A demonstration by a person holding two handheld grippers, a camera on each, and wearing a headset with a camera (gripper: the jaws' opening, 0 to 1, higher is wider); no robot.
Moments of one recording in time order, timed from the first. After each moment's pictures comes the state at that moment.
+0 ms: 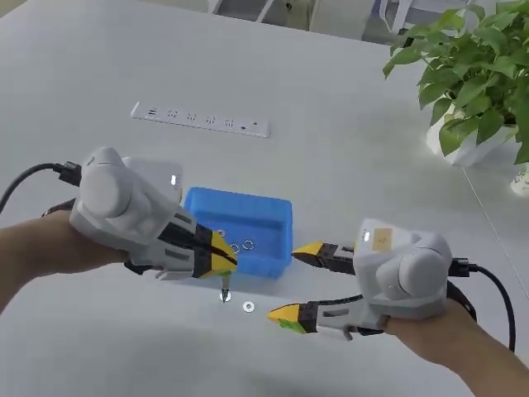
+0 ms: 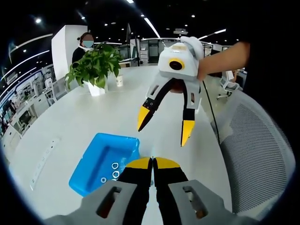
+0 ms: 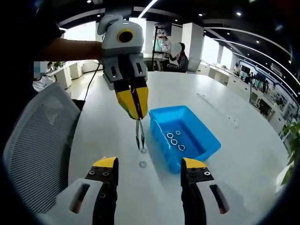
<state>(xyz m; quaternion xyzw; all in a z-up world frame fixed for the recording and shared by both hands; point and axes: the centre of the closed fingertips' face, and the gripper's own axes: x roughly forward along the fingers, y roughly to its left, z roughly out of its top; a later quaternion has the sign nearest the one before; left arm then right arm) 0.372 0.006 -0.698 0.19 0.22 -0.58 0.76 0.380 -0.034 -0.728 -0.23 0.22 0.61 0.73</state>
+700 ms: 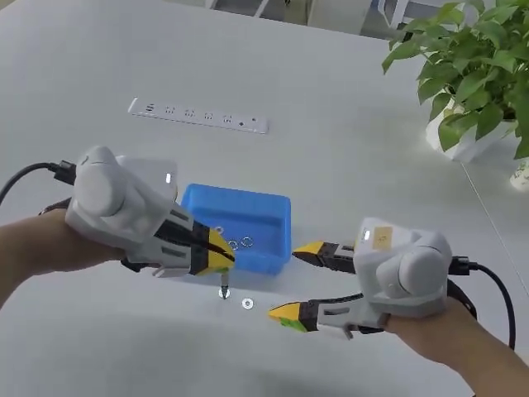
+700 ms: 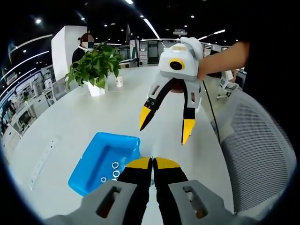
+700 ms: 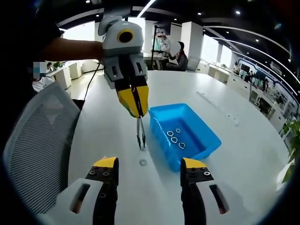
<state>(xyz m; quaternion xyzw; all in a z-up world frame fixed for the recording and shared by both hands) 0.372 0.010 -0.702 0.19 0.21 -0.58 0.76 0.379 -0.035 -0.732 -0.23 0.23 0.61 0.73</state>
